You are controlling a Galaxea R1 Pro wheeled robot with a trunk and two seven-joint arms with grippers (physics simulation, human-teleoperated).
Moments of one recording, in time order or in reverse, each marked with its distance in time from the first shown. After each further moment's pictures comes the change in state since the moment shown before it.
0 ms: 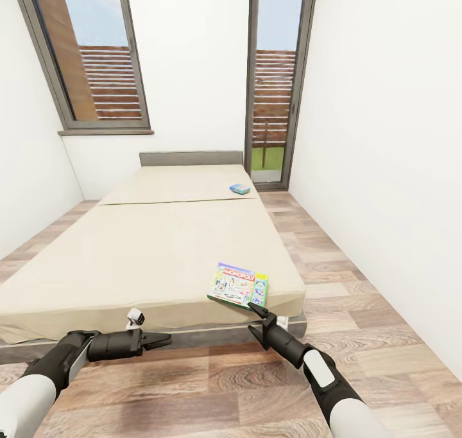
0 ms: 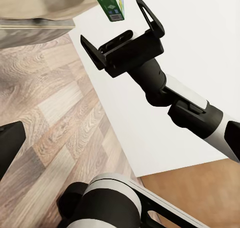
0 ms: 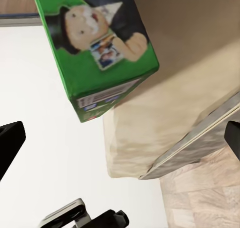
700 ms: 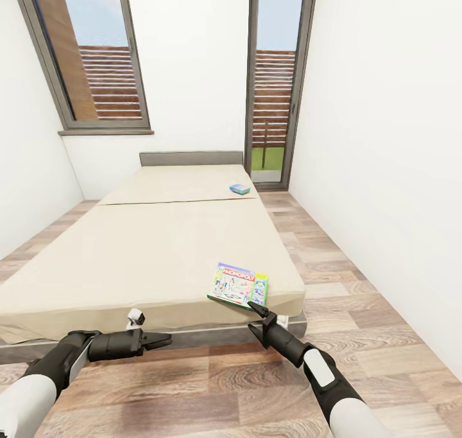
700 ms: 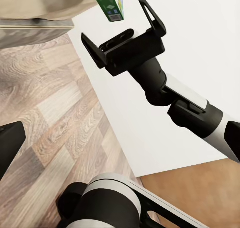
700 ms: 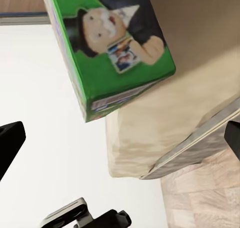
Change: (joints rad) left arm 0.000 -0.002 0.000 0.000 0.000 0.000 0.000; right arm 0.000 0.000 0.002 -0.009 0.004 0.002 0.009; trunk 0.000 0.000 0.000
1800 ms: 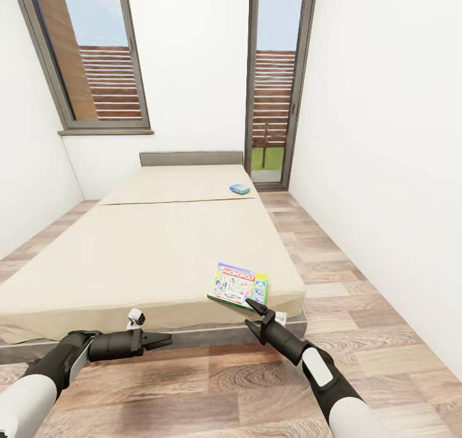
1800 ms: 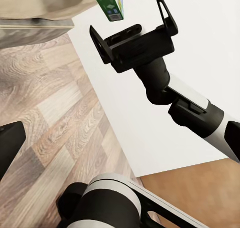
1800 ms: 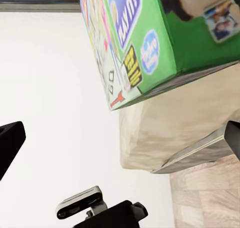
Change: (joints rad) left arm 0.000 -0.001 0.000 0.000 0.000 -0.001 0.000; right arm 0.000 -0.002 0.043 -0.007 0.008 0.000 0.093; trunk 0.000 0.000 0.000
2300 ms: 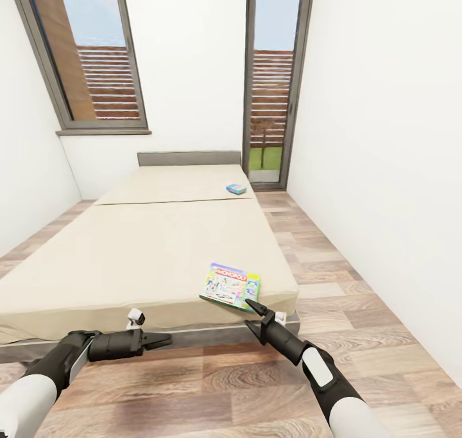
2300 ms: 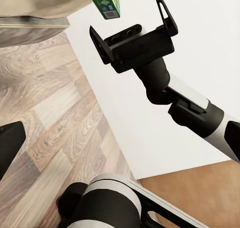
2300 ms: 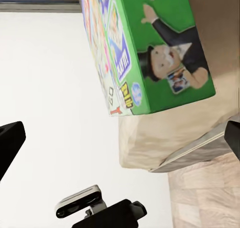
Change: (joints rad) left arm 0.000 0.000 0.000 0.000 0.000 -0.001 0.000; right arm 0.000 -0.003 0.005 0.000 0.000 0.001 0.001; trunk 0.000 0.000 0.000
